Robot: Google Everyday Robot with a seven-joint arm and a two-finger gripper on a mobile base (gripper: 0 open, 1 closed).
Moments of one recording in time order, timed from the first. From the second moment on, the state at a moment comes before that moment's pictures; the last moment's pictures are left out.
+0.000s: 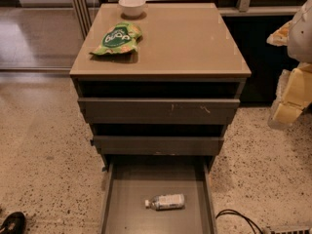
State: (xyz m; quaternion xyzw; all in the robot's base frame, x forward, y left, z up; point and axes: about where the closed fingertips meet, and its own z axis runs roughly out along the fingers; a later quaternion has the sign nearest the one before) arm 0.438 -0.216 0.977 -0.60 0.78 -0.04 0.16
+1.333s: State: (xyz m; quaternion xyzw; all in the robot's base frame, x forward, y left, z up) arm 0.382 -0.211 0.850 -0.59 0.78 0.01 0.20
